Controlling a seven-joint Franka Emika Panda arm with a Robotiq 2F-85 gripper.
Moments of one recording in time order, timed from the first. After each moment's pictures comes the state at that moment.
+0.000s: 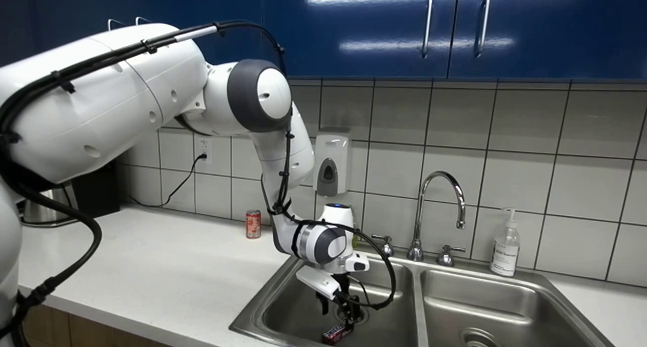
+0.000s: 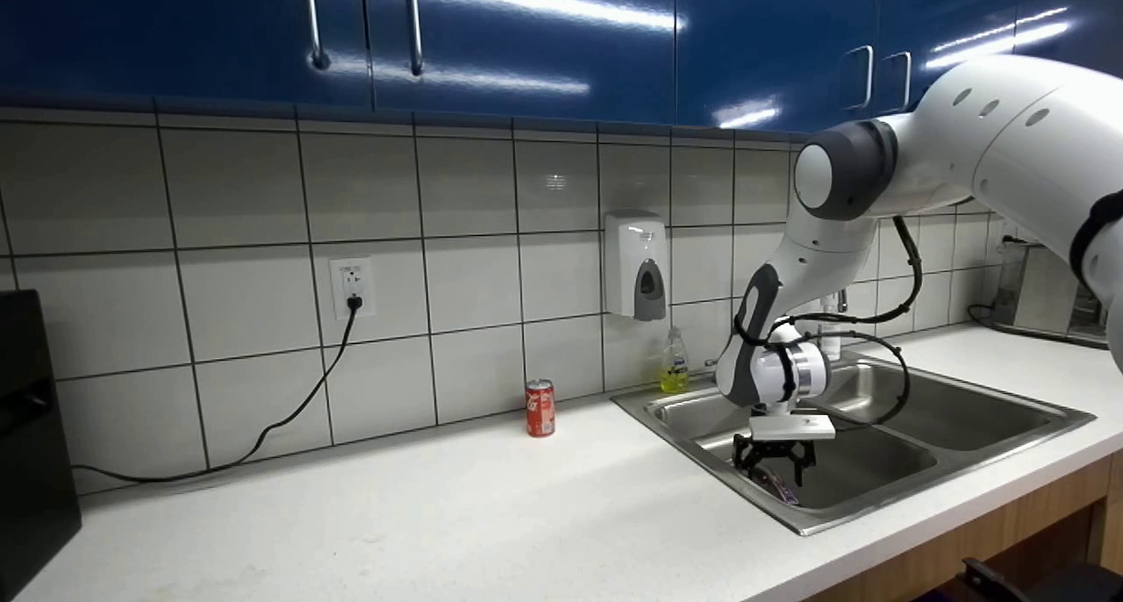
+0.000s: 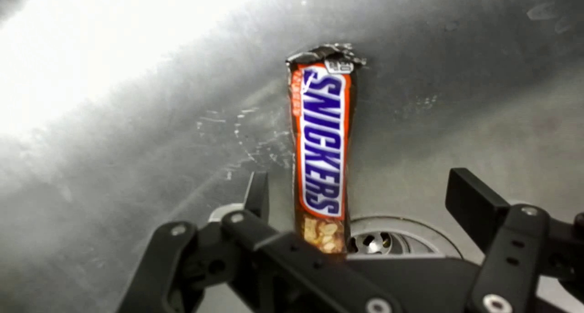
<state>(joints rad) -0.23 0.96 -0.12 -1.76 0.07 2.73 0.09</state>
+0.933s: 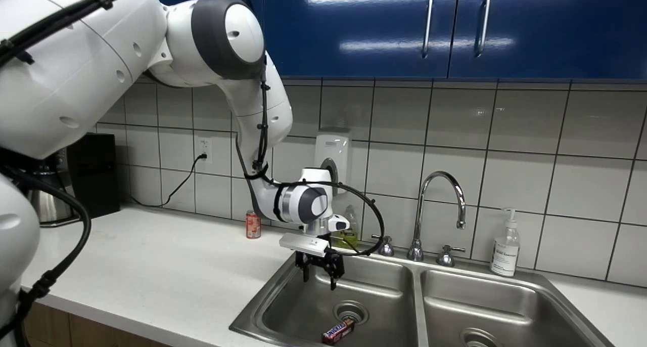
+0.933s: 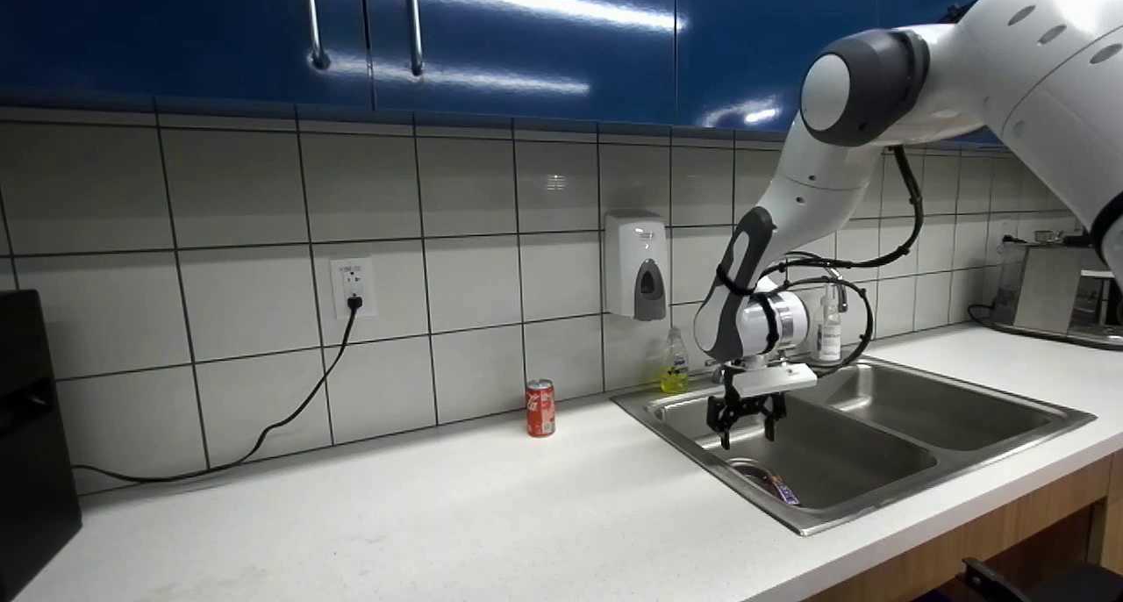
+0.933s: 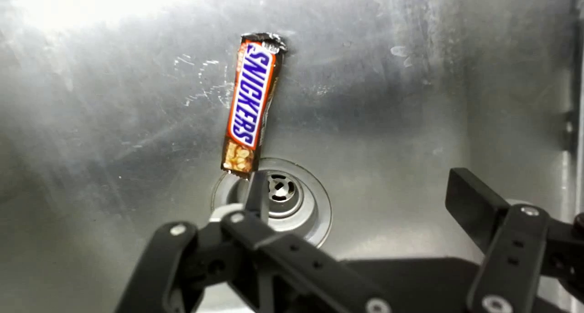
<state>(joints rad) -0.14 0.70 -0.12 -1.94 -0.03 2.68 -0.03</state>
